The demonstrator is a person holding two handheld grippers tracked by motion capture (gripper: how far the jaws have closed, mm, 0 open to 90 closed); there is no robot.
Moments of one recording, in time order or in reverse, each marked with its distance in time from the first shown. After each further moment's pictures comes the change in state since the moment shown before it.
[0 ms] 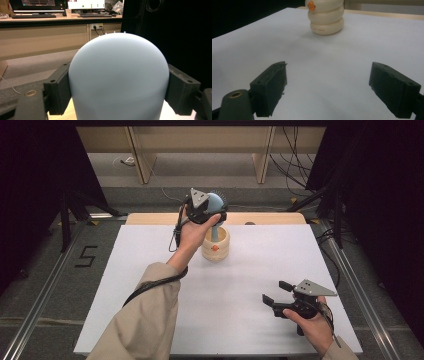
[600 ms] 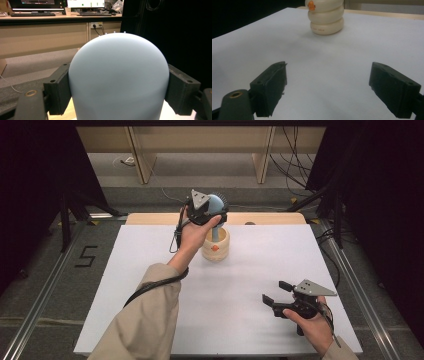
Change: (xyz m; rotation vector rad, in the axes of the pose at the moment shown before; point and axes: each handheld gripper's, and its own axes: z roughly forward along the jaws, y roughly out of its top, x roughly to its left) left arm -0.001 -0.005 0.002 0.008 -0.001 -0.005; right arm 0.000 0.000 0.000 0.002 0.000 0.001
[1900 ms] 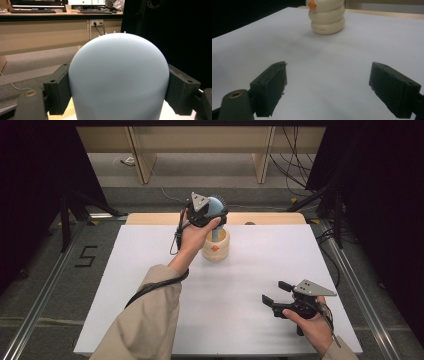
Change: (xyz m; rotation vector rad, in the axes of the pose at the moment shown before) left arm 0.001 -0.009 0.003 0.011 0.004 -0.010; right arm 0.000 0.000 0.001 0.002 0.005 -0.001
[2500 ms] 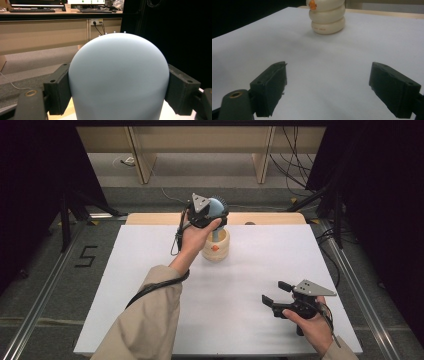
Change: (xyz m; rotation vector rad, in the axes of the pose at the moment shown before) left arm -0.001 -0.003 0.001 0.004 -0.002 0.003; right arm 0.000 0.000 0.000 -0.001 0.004 0.000
